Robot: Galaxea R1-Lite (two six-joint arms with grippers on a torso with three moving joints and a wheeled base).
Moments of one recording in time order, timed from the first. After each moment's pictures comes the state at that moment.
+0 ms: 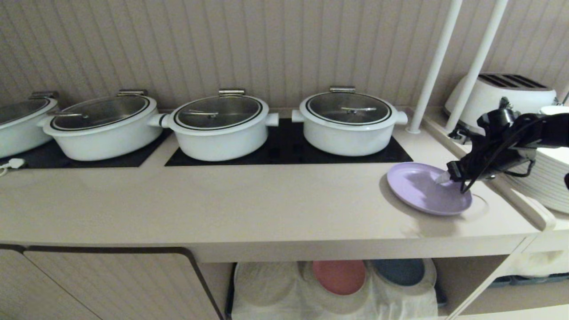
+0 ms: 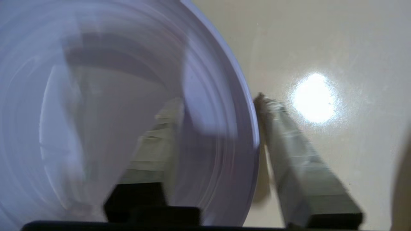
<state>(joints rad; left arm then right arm) 0.01 0.00 0.00 -0.01 0.00 -0.03 -0.20 2.33 -1.96 0.61 0.23 -0.27</state>
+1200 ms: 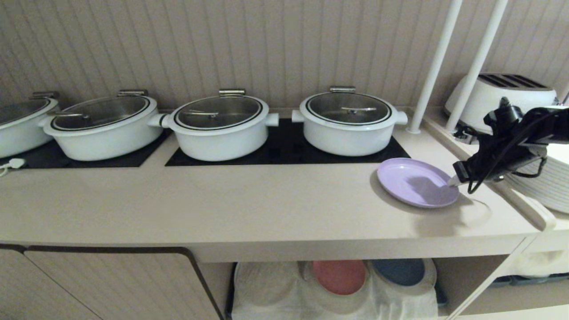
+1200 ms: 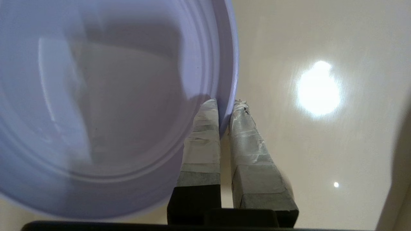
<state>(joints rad) 0.01 0.00 0.00 -0.01 0.00 -0.03 -0.20 2.25 -1.90 0.67 0.23 -0.27</state>
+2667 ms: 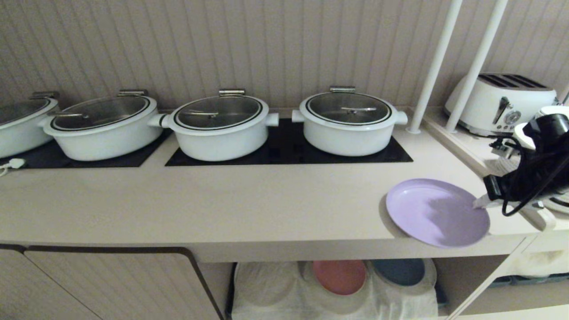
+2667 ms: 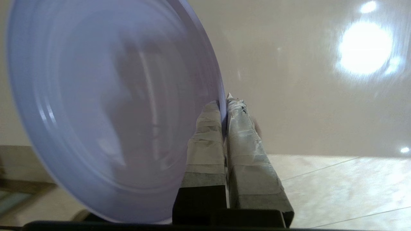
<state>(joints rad) 0.01 0.00 0.00 -0.01 0.00 -0.03 -0.23 1.90 -1.38 0.55 0.28 -0.05</state>
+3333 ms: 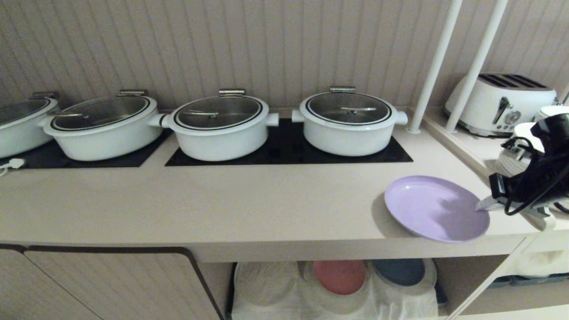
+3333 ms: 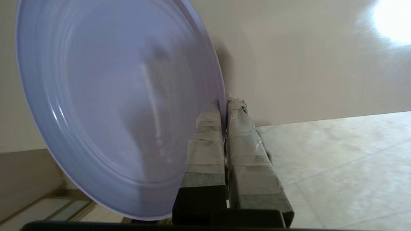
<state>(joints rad) 0.01 0.00 0.00 -0.01 0.00 -0.03 -0.23 1.84 -1.32 0.55 0.32 0.13</state>
